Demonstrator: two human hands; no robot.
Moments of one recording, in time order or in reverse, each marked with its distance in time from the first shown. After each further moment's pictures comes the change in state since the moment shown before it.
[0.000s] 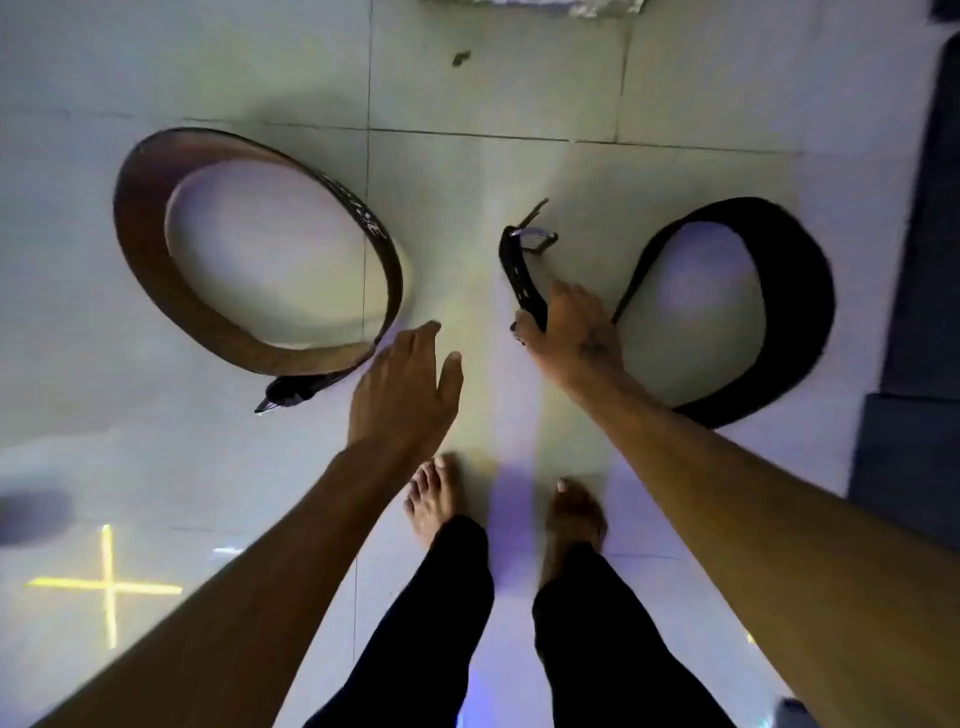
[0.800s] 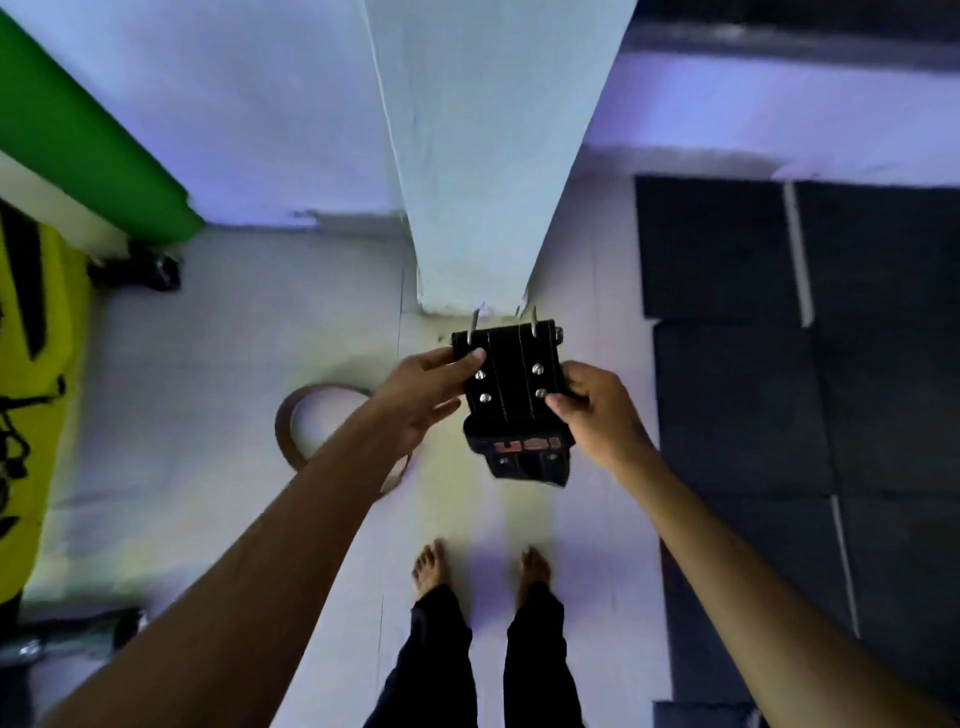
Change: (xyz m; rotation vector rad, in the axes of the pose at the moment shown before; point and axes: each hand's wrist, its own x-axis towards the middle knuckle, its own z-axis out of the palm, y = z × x) left_hand -0.175 0.228 -0.436 -1.148 -0.345 -0.117; right_hand -0.229 -0.167 -0.483 0.545 0.072 -0.083
